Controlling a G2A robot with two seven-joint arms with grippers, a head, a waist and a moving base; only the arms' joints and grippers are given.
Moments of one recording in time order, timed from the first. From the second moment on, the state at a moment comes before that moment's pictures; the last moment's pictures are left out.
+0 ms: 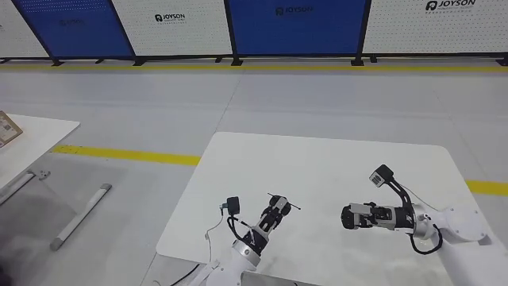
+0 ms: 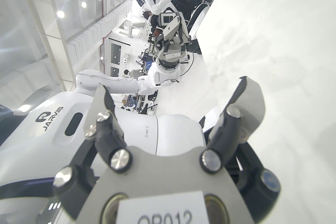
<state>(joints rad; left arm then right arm) 1.70 -1.27 -1.11 -1.78 0.09 -0.22 0.11 -1.02 -1.06 1.08 -1.20 0.54 -0.32 1.39</state>
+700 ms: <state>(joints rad) 1.77 -1.25 -1.25 -2.05 0.12 -0.30 0.14 -1.02 -1.06 1.08 -1.20 0.54 -0.32 1.39</state>
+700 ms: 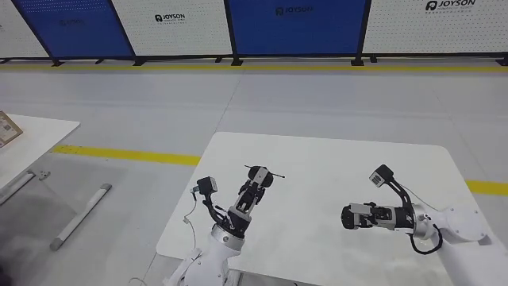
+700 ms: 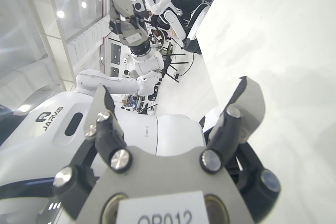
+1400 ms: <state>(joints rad) 1.69 -1.26 -1.15 -1.82 0.29 -0.12 0.11 -1.02 -1.06 1.08 -1.20 0.54 -0.32 1.39</state>
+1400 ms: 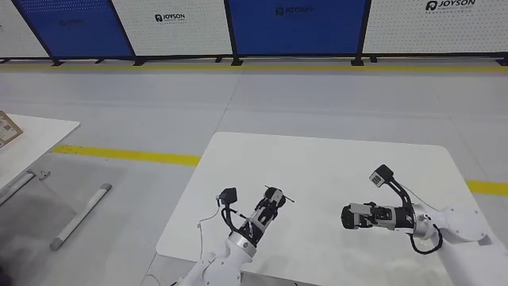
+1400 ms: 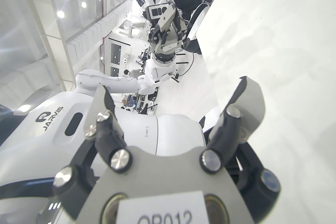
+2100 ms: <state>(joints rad) 1.72 -1.26 -1.15 -1.84 0.29 -0.13 0.14 -1.02 -1.06 1.08 -1.20 0.54 -0.32 1.39</state>
